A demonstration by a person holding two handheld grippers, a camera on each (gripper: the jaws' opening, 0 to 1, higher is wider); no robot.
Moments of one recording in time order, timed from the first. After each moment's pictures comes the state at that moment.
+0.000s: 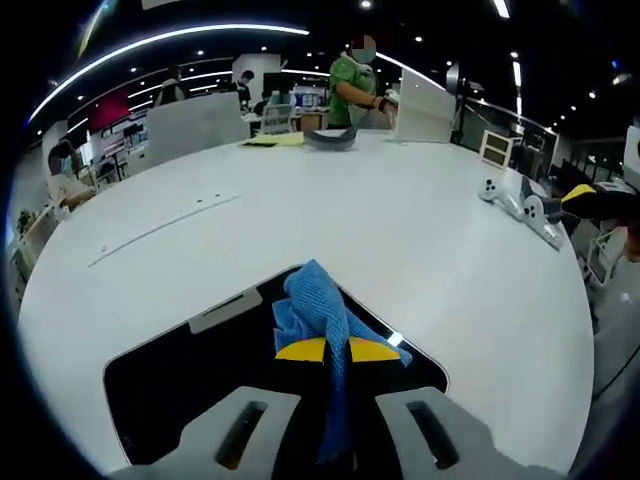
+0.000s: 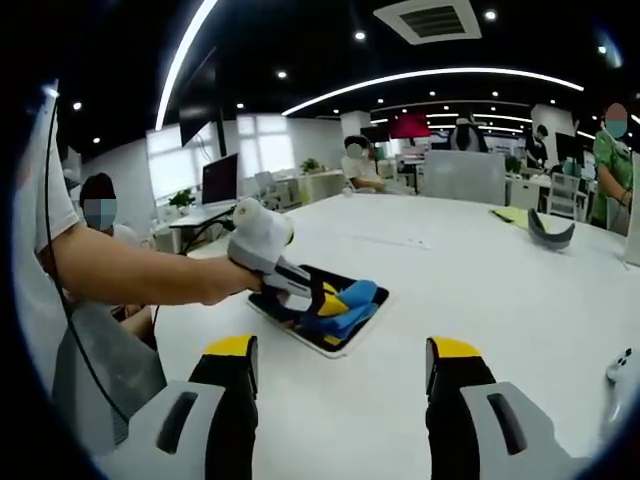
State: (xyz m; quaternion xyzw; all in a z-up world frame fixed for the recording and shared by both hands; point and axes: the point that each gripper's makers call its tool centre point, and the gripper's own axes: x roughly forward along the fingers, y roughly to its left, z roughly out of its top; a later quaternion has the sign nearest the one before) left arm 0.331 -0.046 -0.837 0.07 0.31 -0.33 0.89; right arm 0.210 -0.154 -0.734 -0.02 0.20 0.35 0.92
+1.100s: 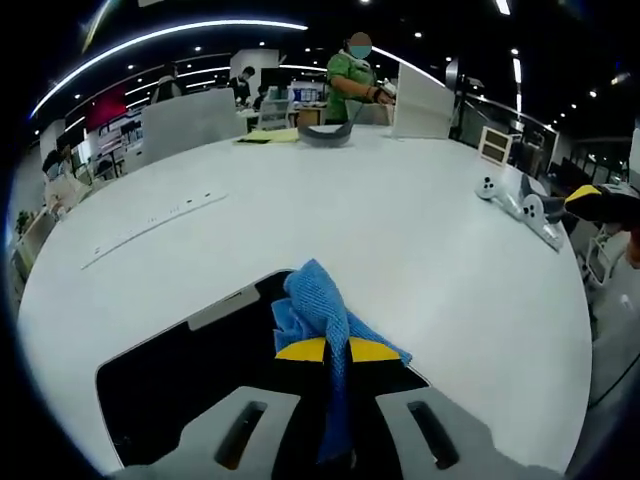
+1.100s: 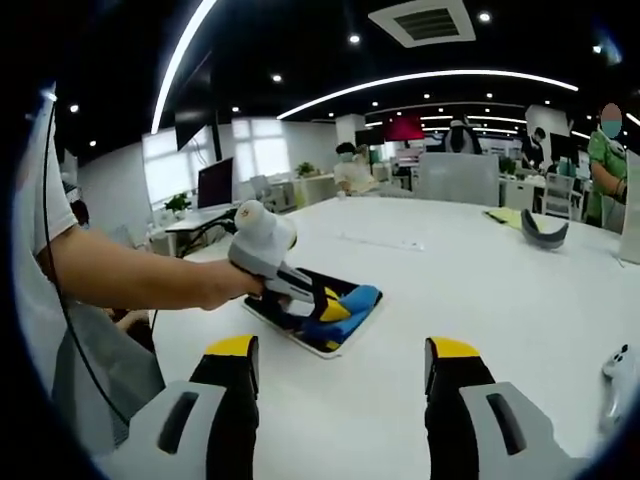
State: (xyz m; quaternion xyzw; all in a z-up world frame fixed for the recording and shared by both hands) left arm 0.330 -0.061 -0.838 0.07 0.32 -0.33 0.89; right arm 0.210 -0.163 -0.731 -0.02 0.20 0.34 0.92
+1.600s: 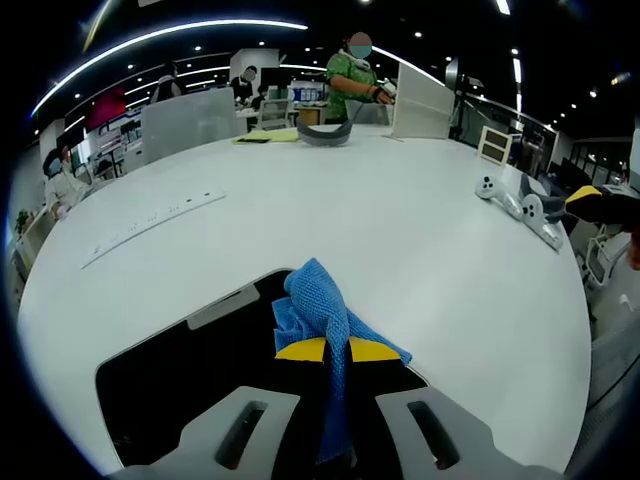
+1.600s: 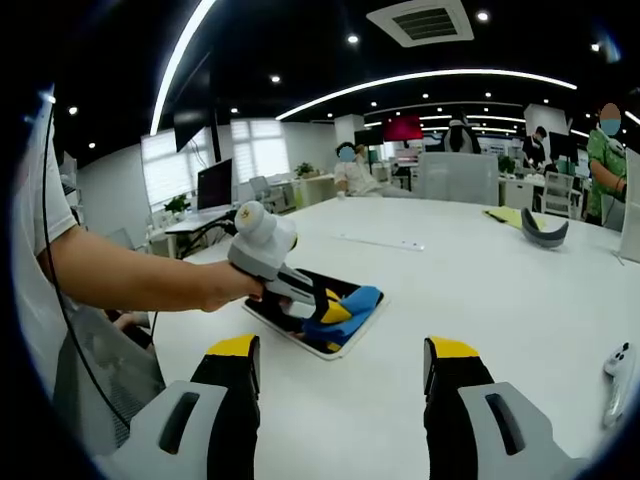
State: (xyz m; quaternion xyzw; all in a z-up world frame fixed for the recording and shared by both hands) left arm 0.327 -0.062 -0.838 0.07 0.32 -0.33 0.88; right arm 0.210 -0.159 -0.730 -0.01 0.20 0.34 0.92
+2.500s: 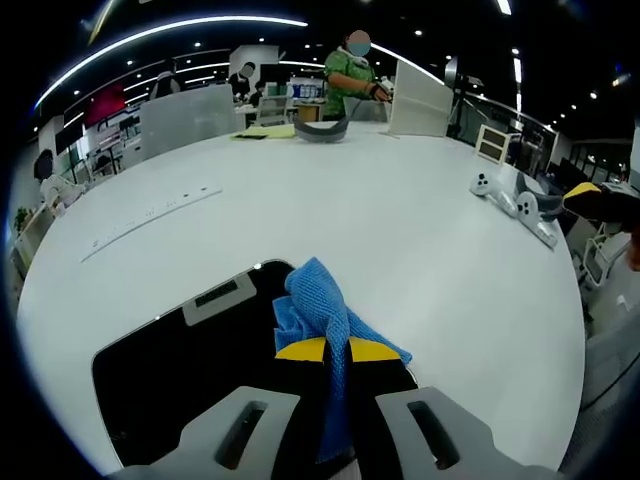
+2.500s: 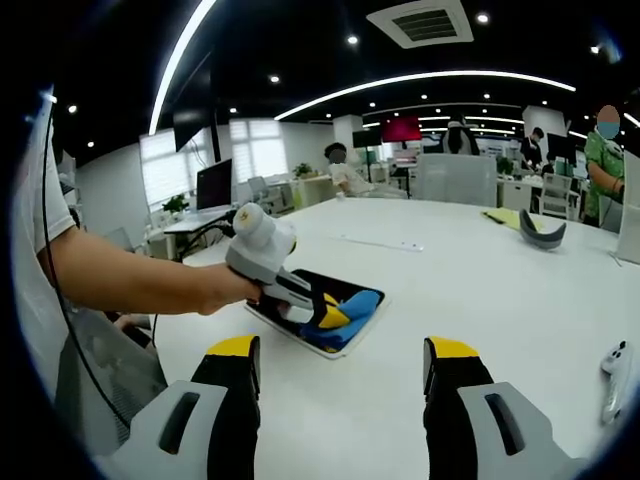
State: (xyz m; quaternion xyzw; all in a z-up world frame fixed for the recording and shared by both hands) left arm 0.315 -0.063 -0.839 0.07 0.33 -0.33 0.88; right arm 0.203 -0.157 -0.727 -0.02 0.20 0.33 0.92
